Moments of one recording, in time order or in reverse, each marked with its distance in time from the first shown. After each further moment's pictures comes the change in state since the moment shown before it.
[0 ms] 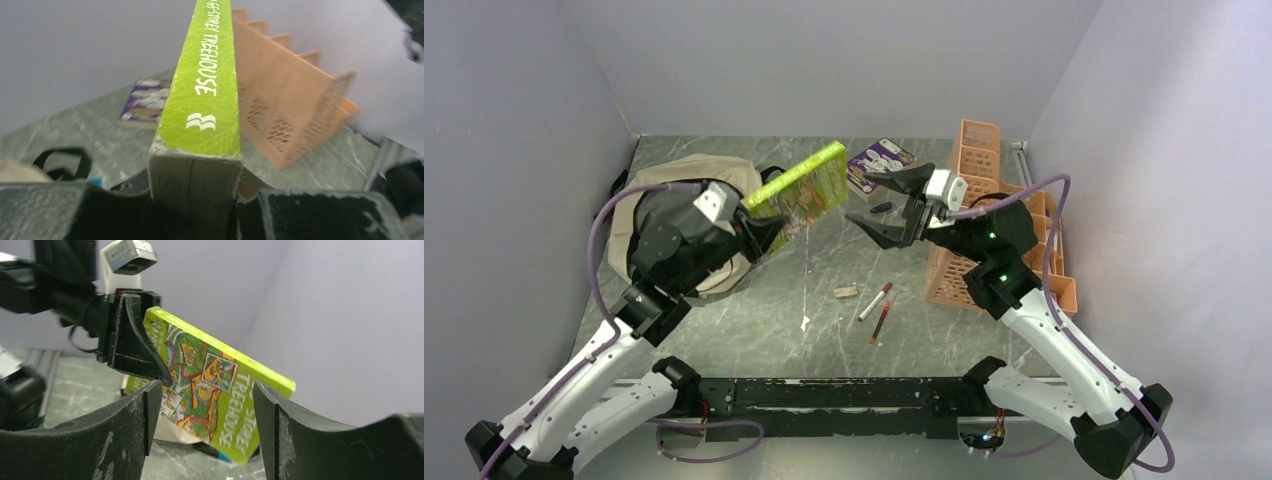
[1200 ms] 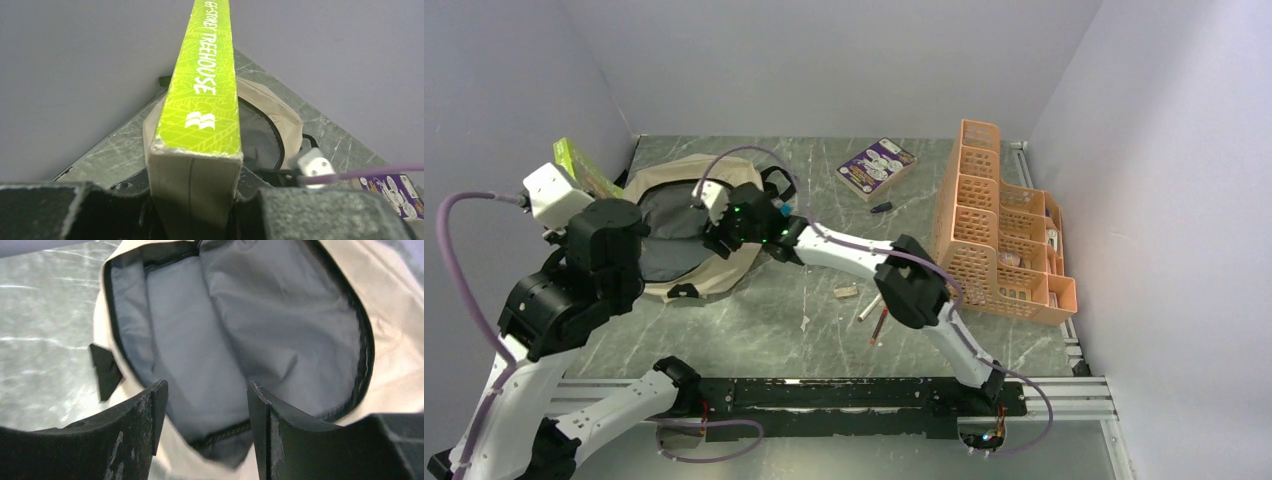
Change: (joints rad) left arm 0.001 0.123 0.748 -1.268 -1.458 -0.584; right arm 0.387 1.289 0.853 -0.319 0.479 0.045
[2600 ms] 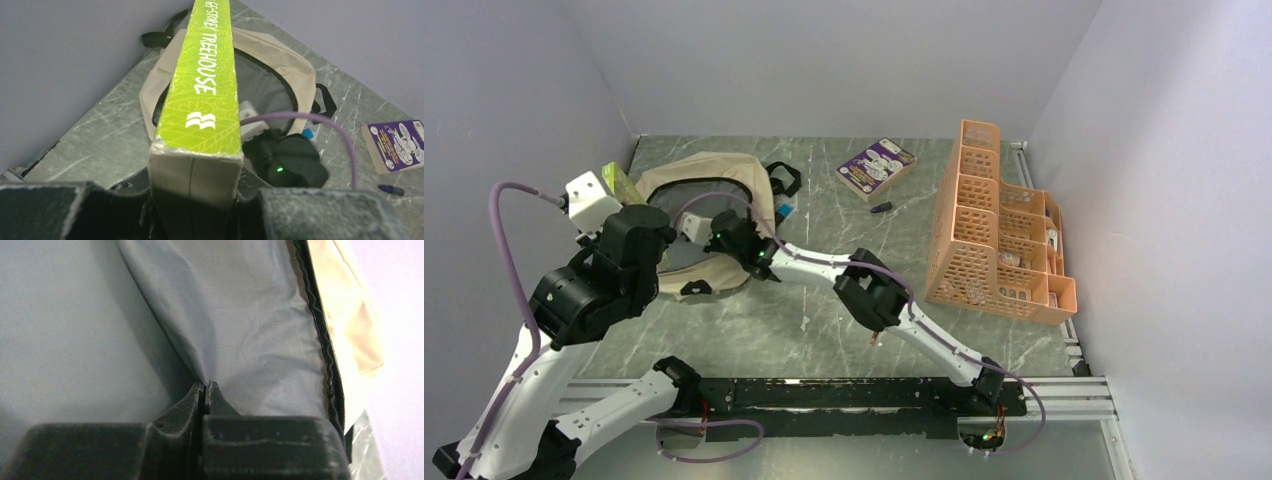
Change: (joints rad) left arm 0.000 -0.011 -0.101 -0.060 0.158 -0.069; right arm 0.060 0.469 0.393 0.082 0.466 -0.570
